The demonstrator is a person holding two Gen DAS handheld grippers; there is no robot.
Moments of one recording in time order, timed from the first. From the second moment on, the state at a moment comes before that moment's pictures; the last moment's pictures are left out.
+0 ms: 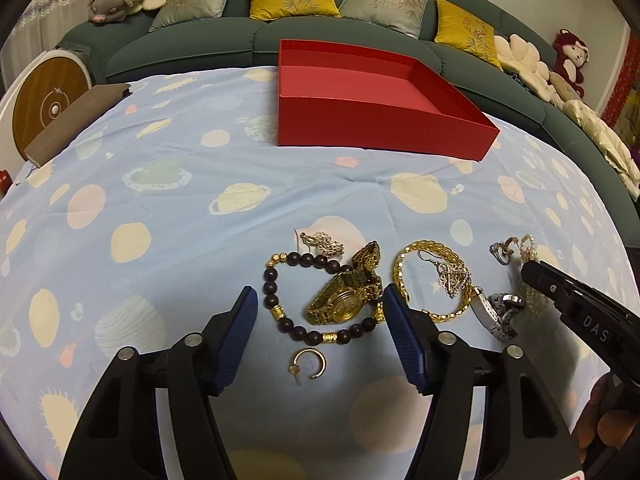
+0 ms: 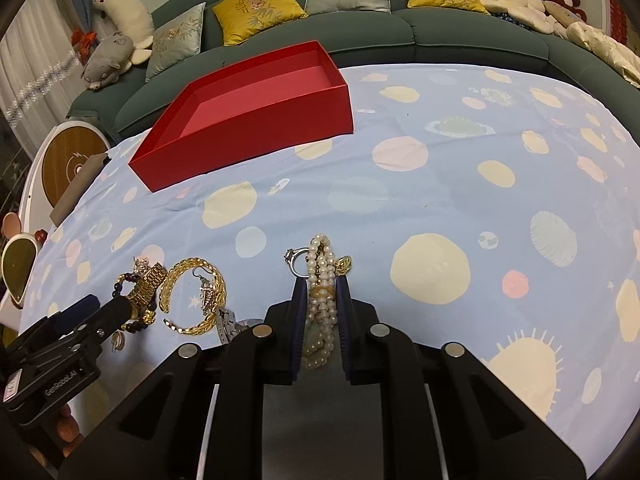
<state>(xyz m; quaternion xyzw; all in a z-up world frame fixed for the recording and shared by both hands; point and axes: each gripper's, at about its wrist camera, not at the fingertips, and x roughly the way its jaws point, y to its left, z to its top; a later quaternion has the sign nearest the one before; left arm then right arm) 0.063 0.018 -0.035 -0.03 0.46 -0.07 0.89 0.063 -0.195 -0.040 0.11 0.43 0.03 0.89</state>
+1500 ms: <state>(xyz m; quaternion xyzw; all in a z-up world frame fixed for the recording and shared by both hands) 0.067 0.001 -0.040 -0.06 0.47 -0.12 0.87 0.053 -0.205 -0.036 0.11 0.44 0.05 0.89</state>
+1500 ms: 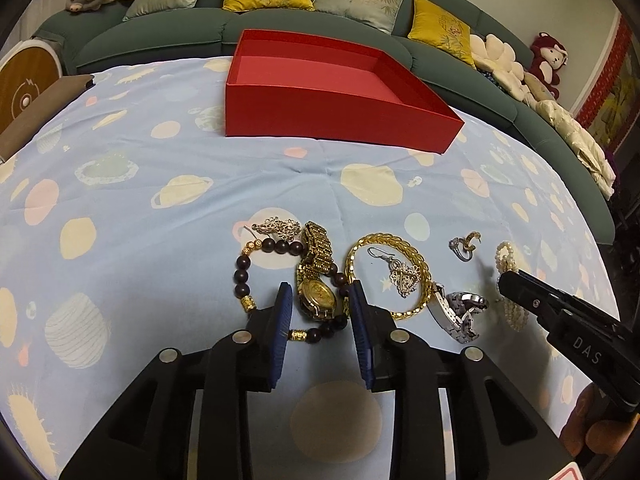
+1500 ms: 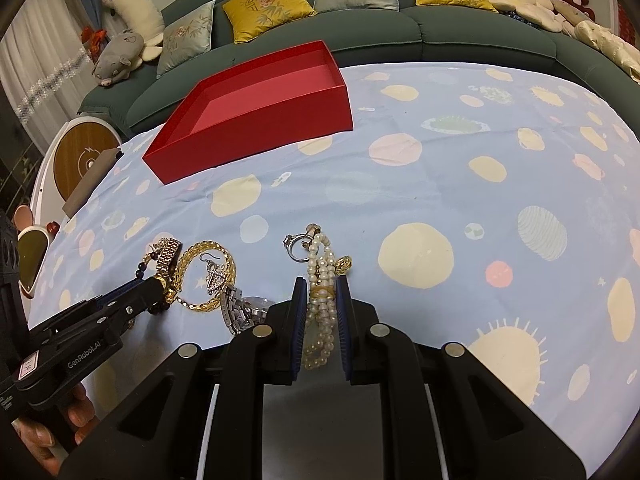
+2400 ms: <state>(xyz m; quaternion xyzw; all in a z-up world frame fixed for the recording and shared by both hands) 0.047 0.004 0.052 -0.08 0.38 -0.18 0.90 0.045 -0.212 0.023 0.12 0.38 0.07 0.91</state>
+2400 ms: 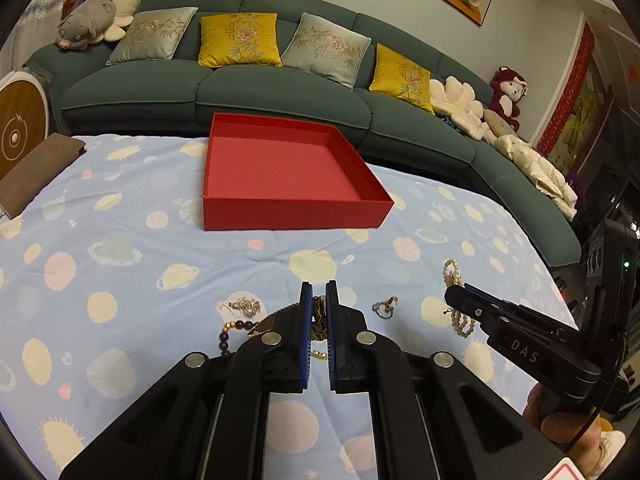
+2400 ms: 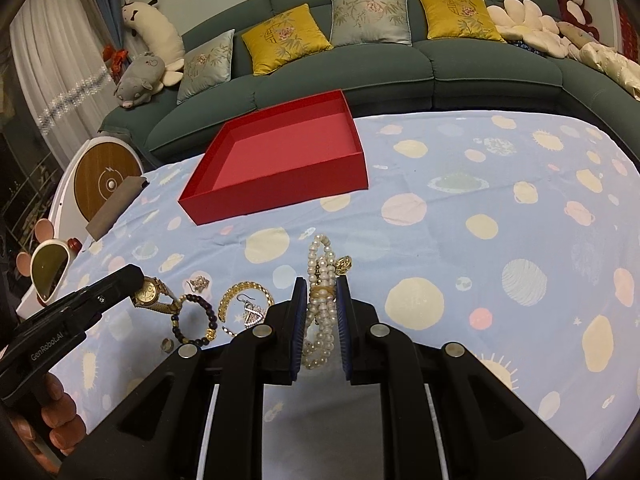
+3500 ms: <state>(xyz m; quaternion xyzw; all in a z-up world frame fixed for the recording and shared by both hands) 0.334 0.003 0.051 -0.09 0.38 -0.11 0.91 0.362 -0.183 0.005 0.09 0.42 0.11 0.90</state>
